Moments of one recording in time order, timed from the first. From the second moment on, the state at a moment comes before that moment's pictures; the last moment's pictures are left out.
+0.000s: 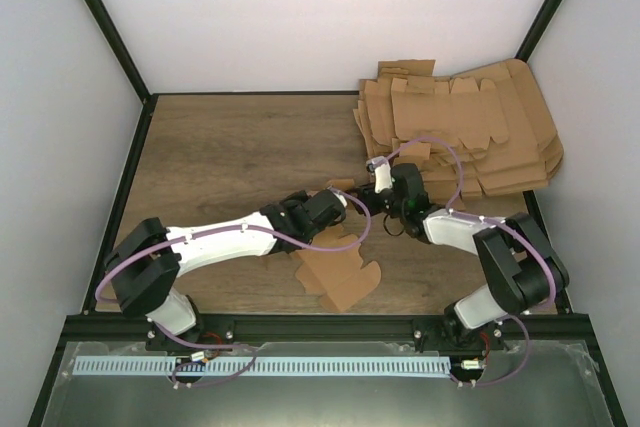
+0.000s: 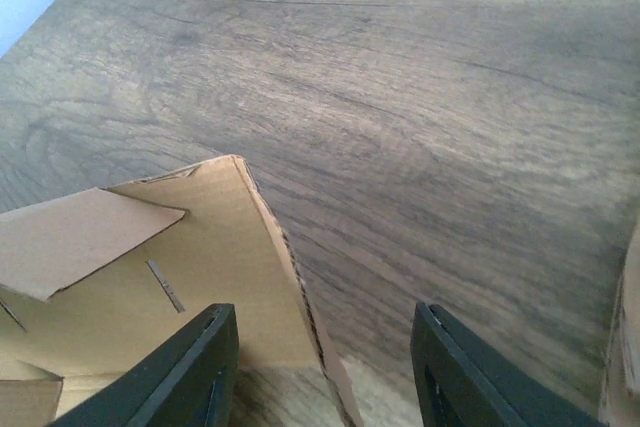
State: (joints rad) left arm -1.03 1.59 1.02 -0.43 -0.69 0.27; right arm 0.45 1.48 0.58 0.34 -0.33 0.24
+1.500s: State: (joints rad) left arm -0.45 1.62 1.36 -0.77 0.32 0.08; right arm 0.53 1.29 0.34 0.73 -0.24 0.02
